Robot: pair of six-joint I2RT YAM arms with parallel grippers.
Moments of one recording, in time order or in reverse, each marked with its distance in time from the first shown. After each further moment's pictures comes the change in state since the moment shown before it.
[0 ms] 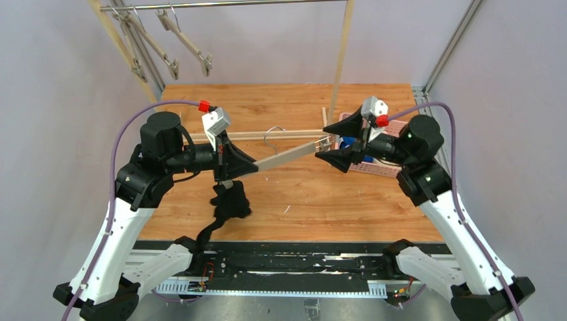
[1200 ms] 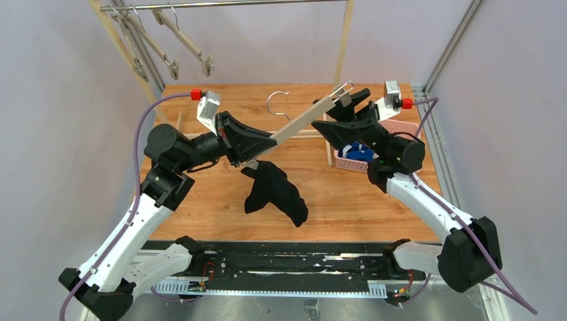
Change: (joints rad) left arm -0.066 -0.019 -0.267 0.841 -0.118 -0.463; right arm 0.020 0.231 -0.261 1.354 0.256 0.885
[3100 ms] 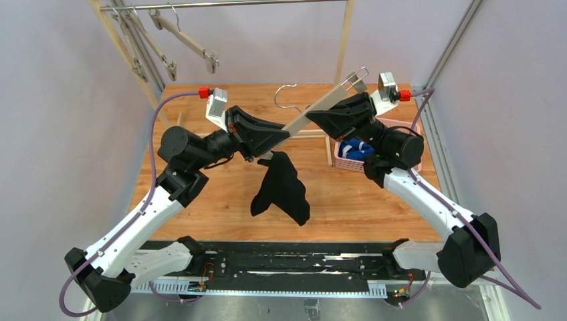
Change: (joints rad) left arm -0.139 0.090 -0.034 0.264 -0.133 -0.026; right arm 0.073 0.052 0.129 -0.003 -0.019 0.056
